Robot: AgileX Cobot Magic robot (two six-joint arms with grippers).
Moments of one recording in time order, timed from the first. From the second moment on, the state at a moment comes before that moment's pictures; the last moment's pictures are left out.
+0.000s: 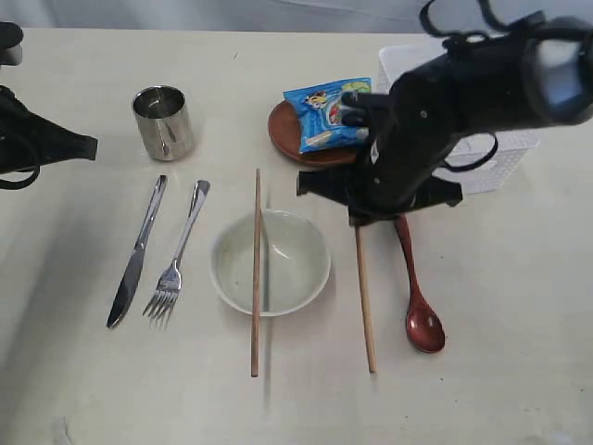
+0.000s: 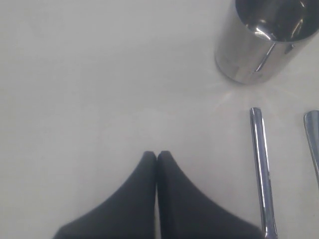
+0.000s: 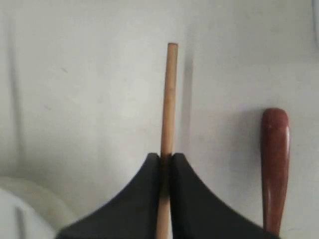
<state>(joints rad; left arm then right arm) -0.10 1.40 -0.66 0.44 0.30 -0.53 0.62 1.81 -1.01 -0.04 0.55 0.60</state>
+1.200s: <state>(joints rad) -0.10 1.40 -0.66 0.44 0.31 -0.53 0.73 1.85 -1.17 0.13 0.59 0.60</state>
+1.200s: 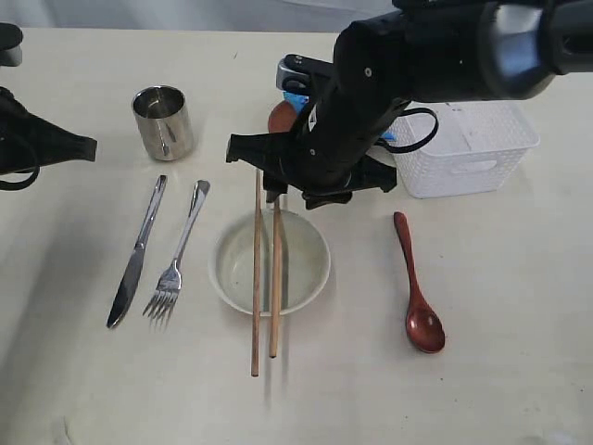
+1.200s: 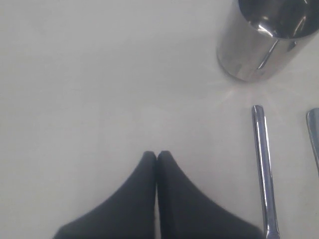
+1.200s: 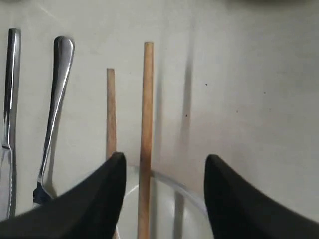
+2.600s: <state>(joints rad) -0.10 1.40 -0.66 0.44 0.31 -0.52 0.85 1.89 -1.19 0.10 0.62 0.54</state>
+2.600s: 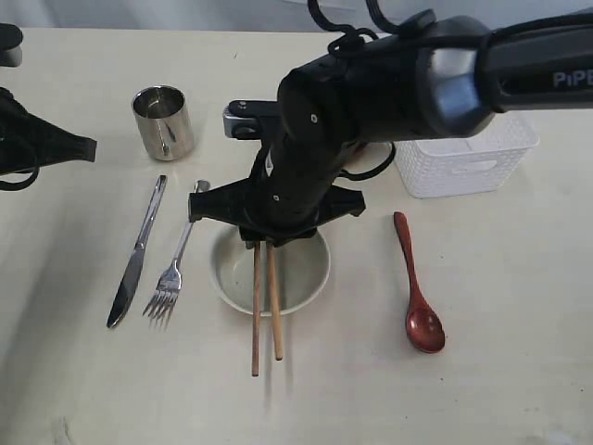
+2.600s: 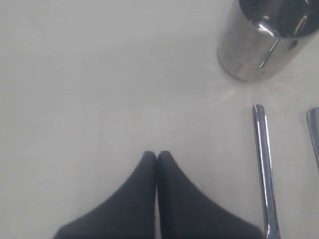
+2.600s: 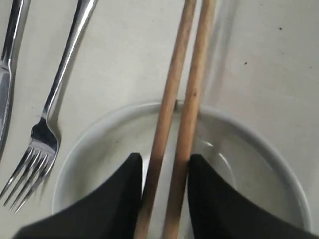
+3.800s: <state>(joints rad) -0.10 1.40 -0.66 0.44 0.31 -0.52 0.61 1.63 -0.82 -0.24 0.61 0.63</state>
